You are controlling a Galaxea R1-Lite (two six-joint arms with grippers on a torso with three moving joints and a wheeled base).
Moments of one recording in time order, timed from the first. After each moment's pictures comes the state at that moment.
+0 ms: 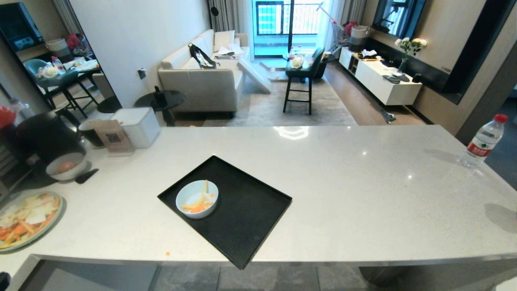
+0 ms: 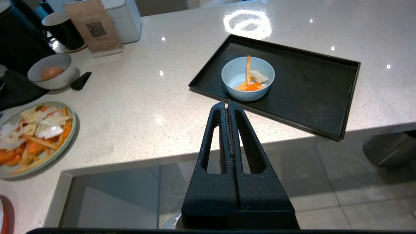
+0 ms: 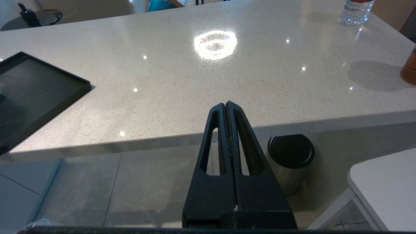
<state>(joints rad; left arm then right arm) -0.09 0.35 -0.33 0.08 -0.02 0.10 0.00 0.00 0.00 0.00 -0.05 0.09</state>
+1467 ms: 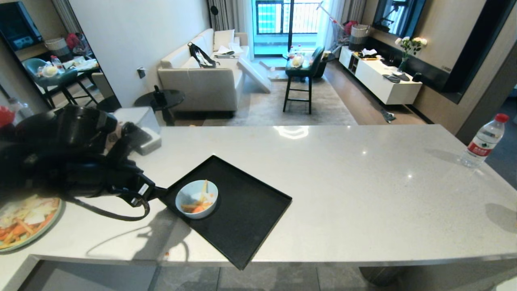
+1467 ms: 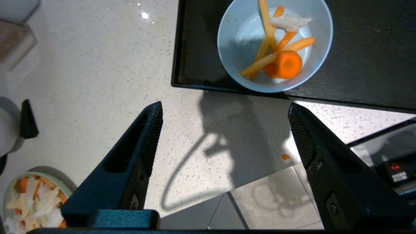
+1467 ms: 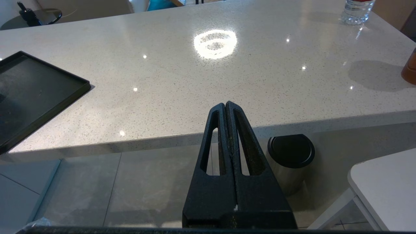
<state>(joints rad) -0.14 1.66 -0.97 0.08 -0.01 0.47 0.00 0.00 0.00 0.00 -0.05 0.09</state>
